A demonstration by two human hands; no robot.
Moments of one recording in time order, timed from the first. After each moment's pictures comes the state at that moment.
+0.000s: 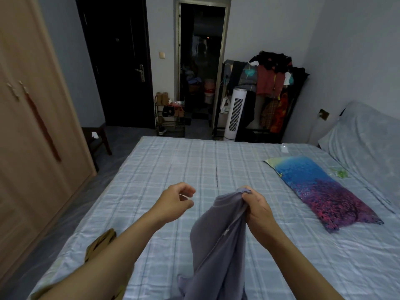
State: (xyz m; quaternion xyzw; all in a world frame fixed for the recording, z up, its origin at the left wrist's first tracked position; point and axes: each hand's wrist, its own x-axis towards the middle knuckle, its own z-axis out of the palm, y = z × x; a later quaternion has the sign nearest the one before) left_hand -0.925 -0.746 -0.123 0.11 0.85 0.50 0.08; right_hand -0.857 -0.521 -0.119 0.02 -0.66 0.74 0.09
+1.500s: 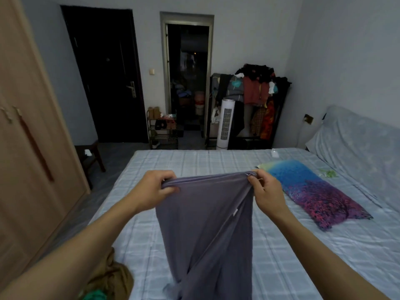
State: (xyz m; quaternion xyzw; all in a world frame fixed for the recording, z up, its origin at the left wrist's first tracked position) left_hand -0.937 -0.789 -0.054 0.32 0.88 0.34 -0.05; right_hand -0.866 -0.472 -0.081 -0.03 -0.85 0.44 0.31
